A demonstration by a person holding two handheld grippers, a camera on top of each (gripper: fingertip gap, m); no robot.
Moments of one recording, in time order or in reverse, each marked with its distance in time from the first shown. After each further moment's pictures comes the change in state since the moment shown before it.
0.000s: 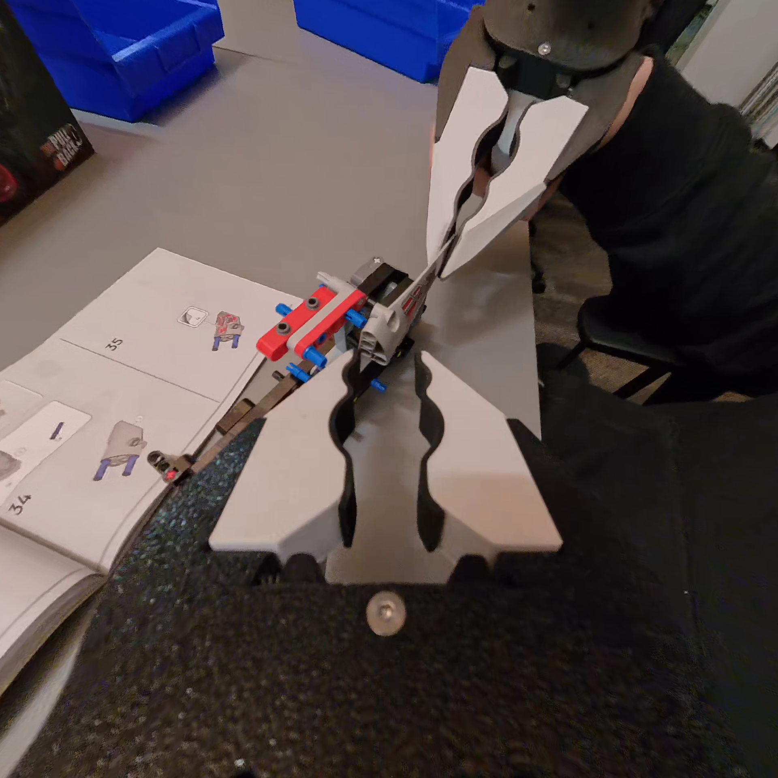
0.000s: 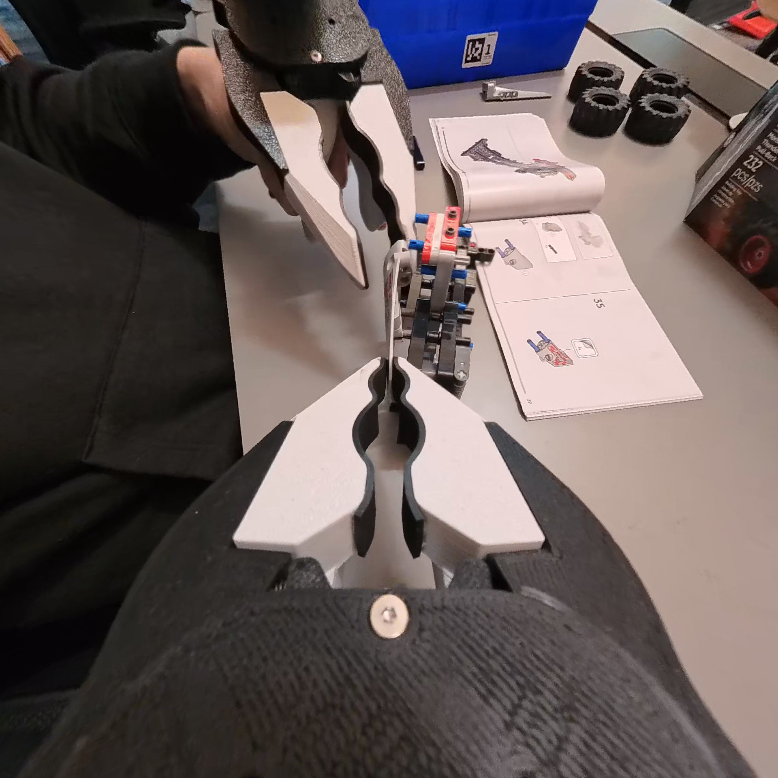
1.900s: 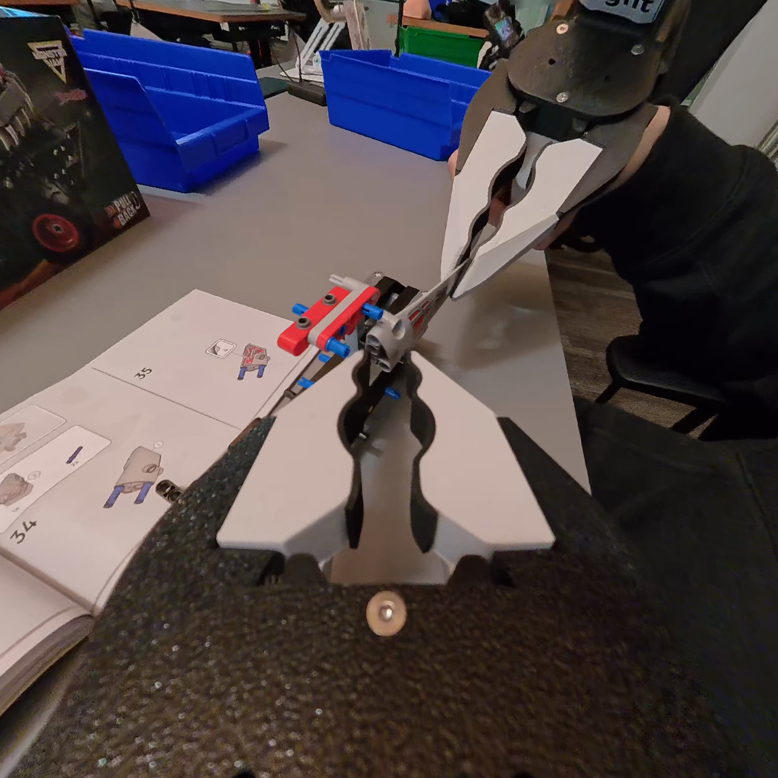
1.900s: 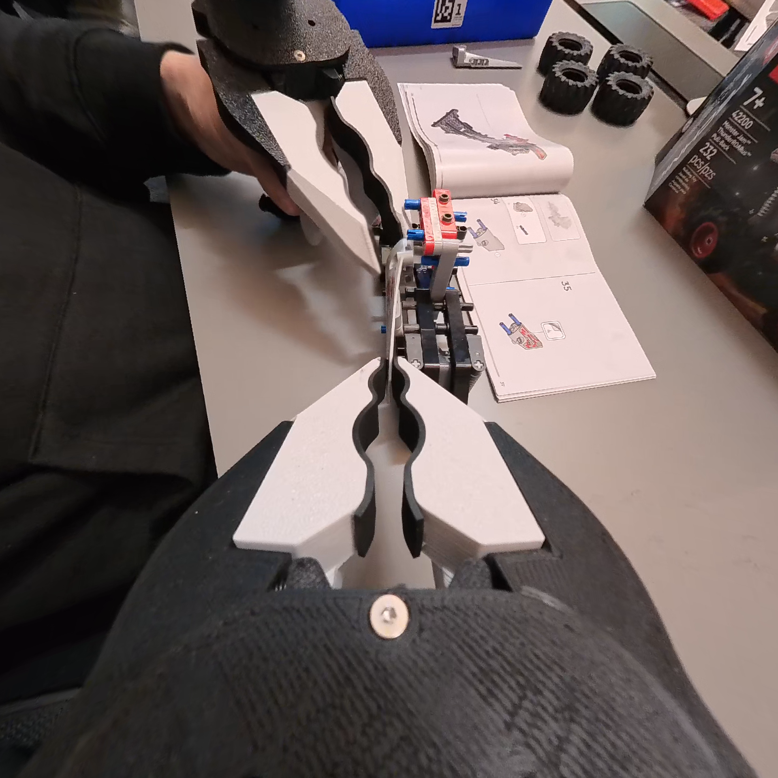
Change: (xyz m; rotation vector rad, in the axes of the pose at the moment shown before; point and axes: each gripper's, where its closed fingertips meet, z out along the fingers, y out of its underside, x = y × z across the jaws) left arm -0.015 -0.005 0.009 0.173 -0.041 0.029; right arm 0.011 0.007 -0.001 -0.068 0.088 -0.038
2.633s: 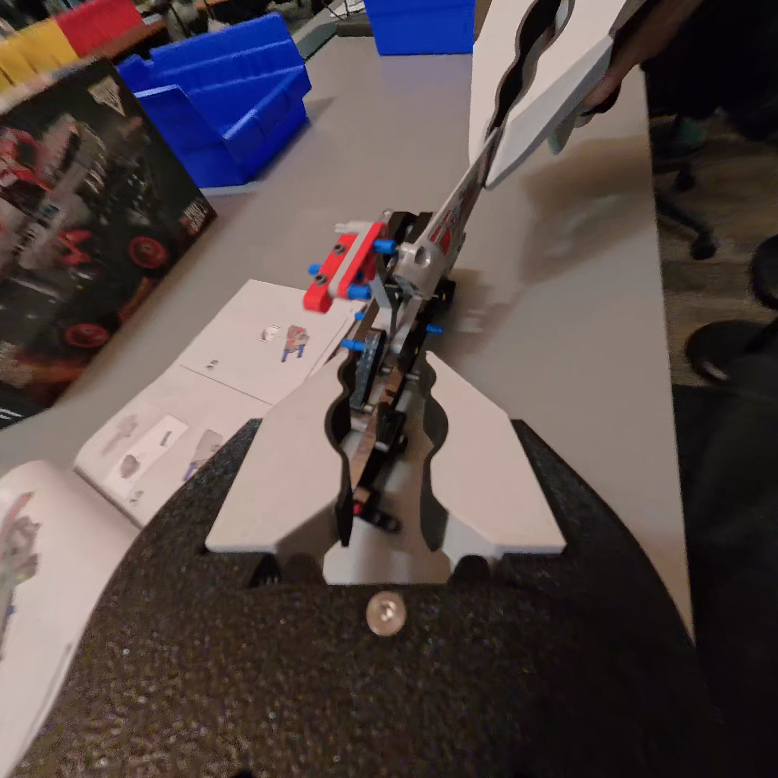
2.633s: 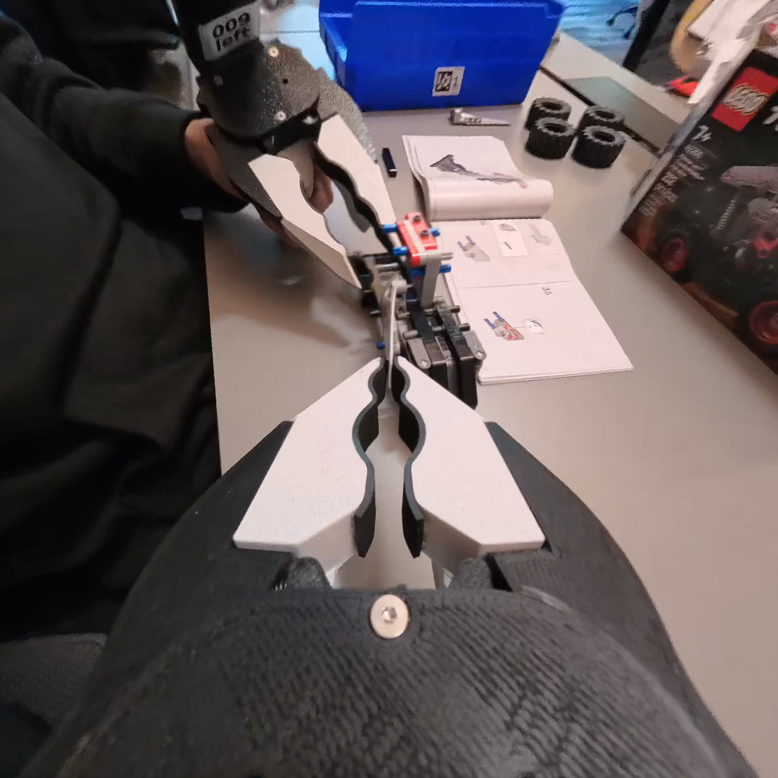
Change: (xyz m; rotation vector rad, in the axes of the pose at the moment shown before) left arm -0.003 0.017 0.003 -0.135 -0.194 0.235; right arm 0.010 0.010 -0.032 0.135 -0.043 0.000
